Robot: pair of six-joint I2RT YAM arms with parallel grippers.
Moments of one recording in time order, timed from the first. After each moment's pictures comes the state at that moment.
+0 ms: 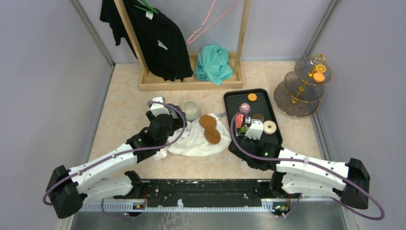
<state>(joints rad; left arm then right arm) -0.87 1.00 0.64 -0.04 -0.73 -0.60 1.13 0.91 0.61 -0.75 0.73 1.07</state>
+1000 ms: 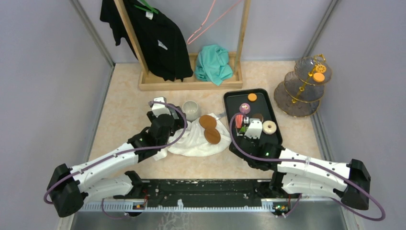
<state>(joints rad) -0.87 1.01 0.64 -0.05 -0.73 -0.61 1.12 0.89 0.61 -0.75 0.74 0.97</state>
